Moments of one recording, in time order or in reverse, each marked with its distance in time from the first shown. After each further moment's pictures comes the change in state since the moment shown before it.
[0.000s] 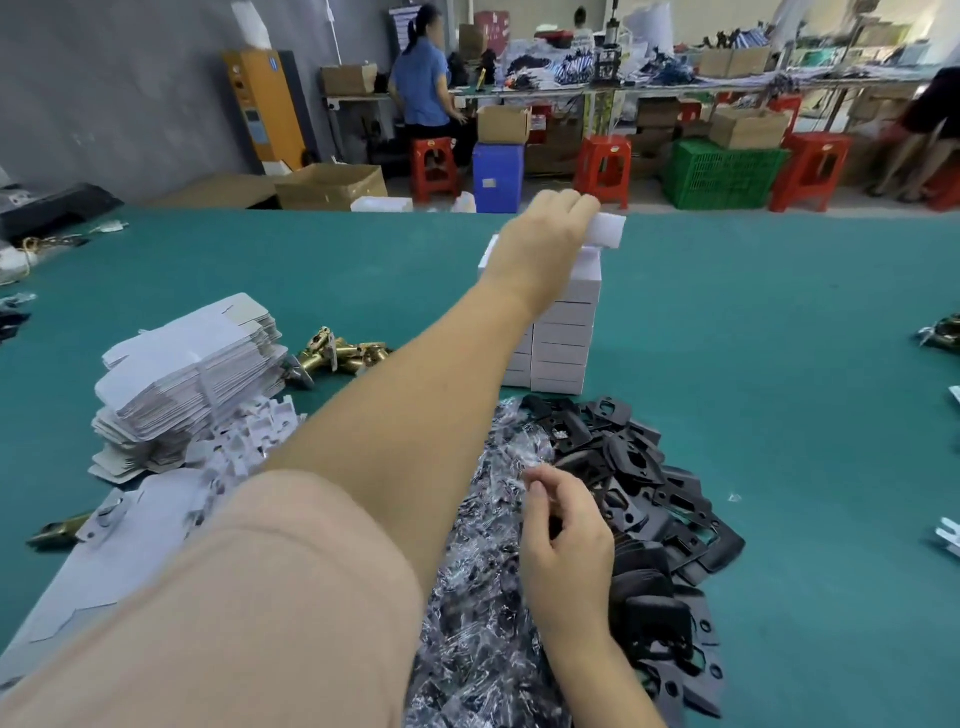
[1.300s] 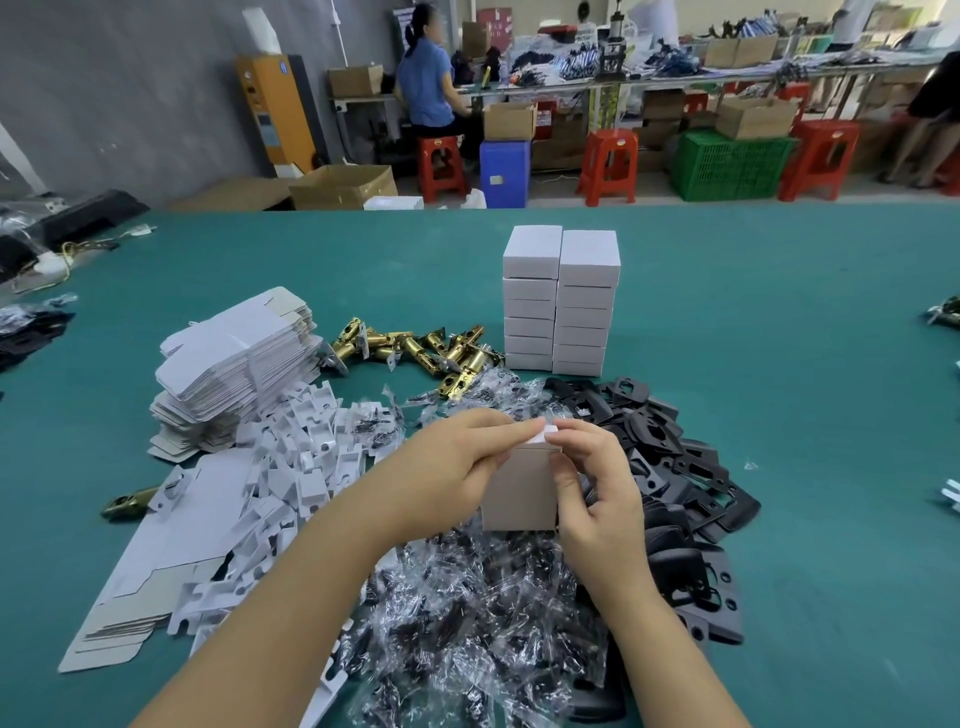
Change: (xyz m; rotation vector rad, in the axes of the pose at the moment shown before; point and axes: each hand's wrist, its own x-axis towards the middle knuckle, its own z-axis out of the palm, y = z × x) left_hand -0.237 -0.009 -0.081 -0.576 -0.566 -0.128; right_hand 0.002 -0.010 -0.014 0.212 -0.114 -0.289
